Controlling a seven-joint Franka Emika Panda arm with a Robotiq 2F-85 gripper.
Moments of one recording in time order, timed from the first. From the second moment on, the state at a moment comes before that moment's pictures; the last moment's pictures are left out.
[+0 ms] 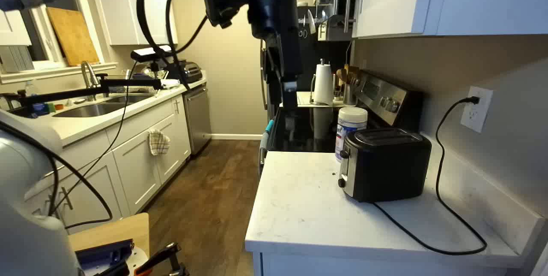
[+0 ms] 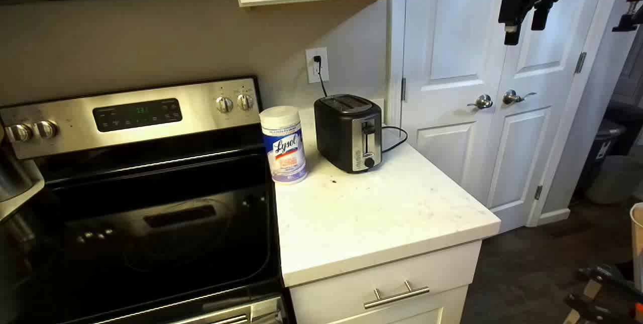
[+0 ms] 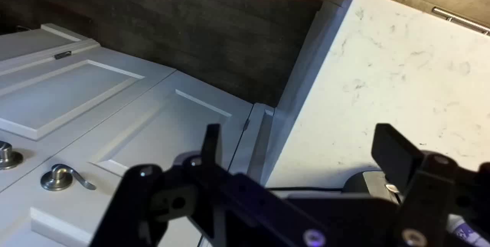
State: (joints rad) arm -0.15 -0.47 0.01 -2.25 -0.19 1.80 0.18
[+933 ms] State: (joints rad) arm -0.12 -0.42 0.01 -2.25 -0.17 1.89 0.19
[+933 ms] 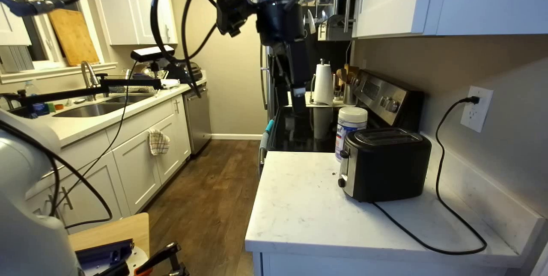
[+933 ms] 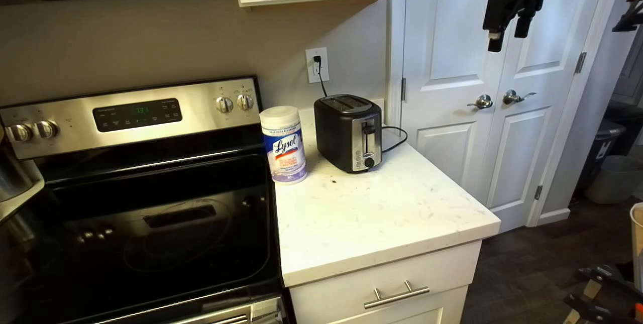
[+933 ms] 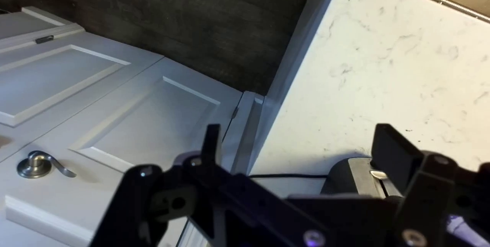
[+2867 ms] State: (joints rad) arm 0.02 0.17 0.04 -2.07 0.17 2.61 0.27
